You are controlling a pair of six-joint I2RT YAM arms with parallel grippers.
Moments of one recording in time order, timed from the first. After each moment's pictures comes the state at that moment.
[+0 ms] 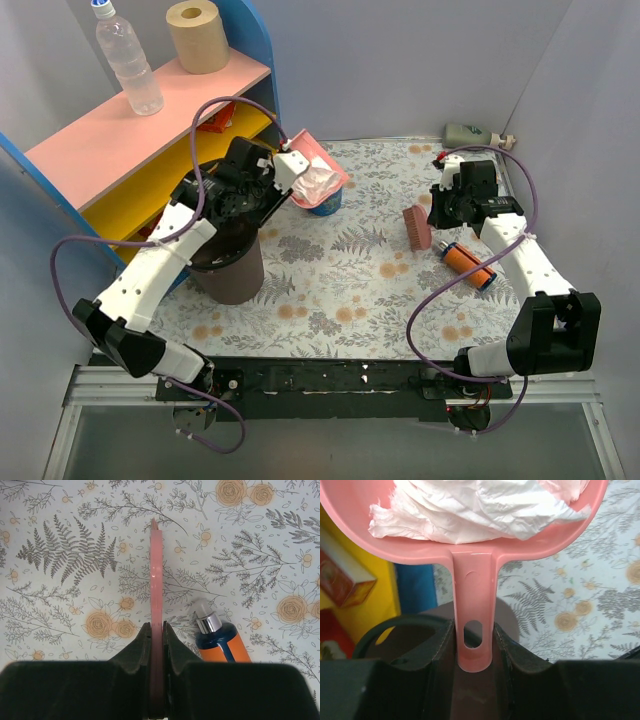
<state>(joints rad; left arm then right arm) -0.60 1.44 1.66 -1.05 -0.05 0.32 0.12 1.38 1.11 -0.57 -0.20 -0.08</state>
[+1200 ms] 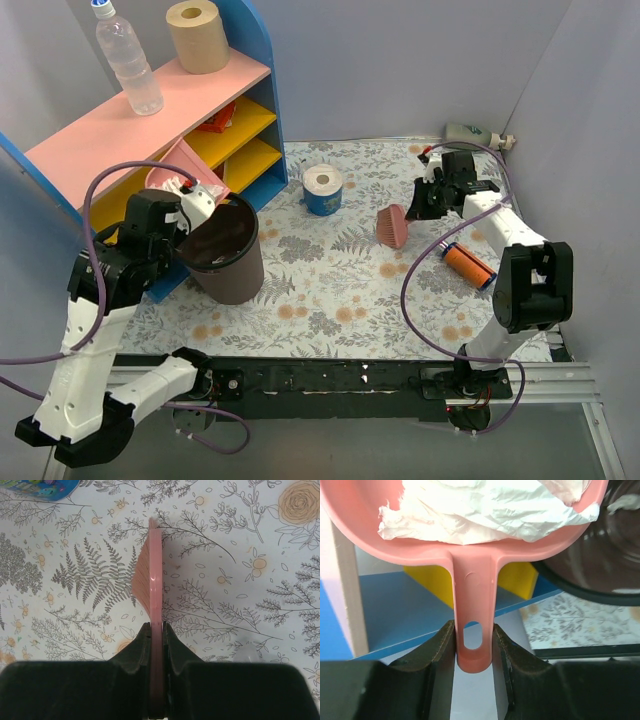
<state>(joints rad) -0.41 0.96 1.52 -1.31 -0.61 0.56 0.14 1.64 1.22 -0.50 -0.34 0.05</state>
